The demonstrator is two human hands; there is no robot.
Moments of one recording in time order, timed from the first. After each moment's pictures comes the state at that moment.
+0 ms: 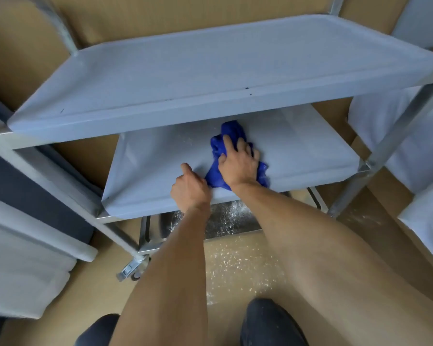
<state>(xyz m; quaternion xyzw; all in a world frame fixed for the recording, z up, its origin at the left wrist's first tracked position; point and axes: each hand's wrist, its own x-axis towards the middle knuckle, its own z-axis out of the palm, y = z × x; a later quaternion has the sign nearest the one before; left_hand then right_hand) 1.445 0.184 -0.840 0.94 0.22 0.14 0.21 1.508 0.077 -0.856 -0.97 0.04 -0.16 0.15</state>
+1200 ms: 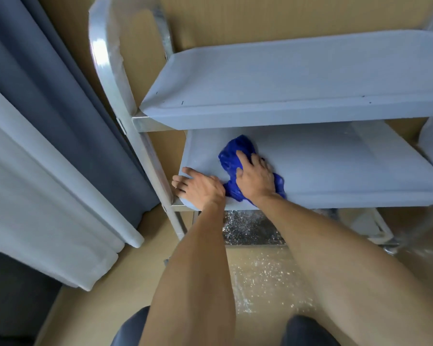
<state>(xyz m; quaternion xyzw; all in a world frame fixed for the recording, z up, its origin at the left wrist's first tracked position) 1.441 0.308 -0.828 0.89 0.39 0.06 0.23 1.488 0.194 -0.853 -0.98 -0.09 -0.11 0.17</state>
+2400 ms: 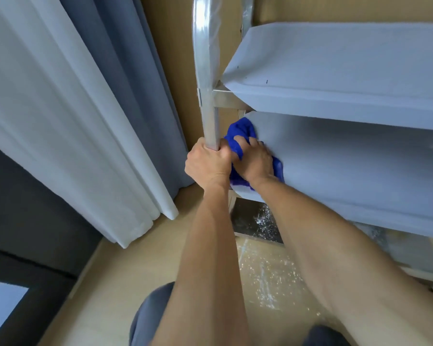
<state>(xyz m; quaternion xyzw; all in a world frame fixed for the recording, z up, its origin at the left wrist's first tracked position) 1.405 0.413 -0.780 0.79 0.40 0.32 0.34 1.498 0.340 -0.850 -0.95 -0.20 -0.07 0.22</state>
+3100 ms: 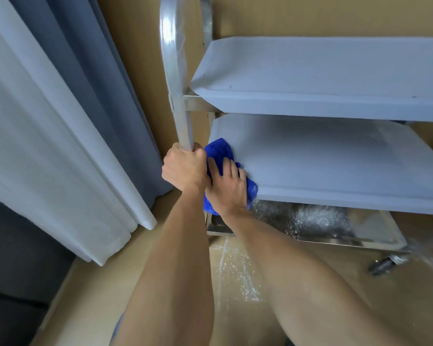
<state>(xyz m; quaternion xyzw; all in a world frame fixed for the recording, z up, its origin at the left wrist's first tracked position) 1.396 0.407 -0.776 0.80 0.40 0.30 0.33 1.405 0.323 -0.868 -0.95 -0.17 -0.21 0.13</state>
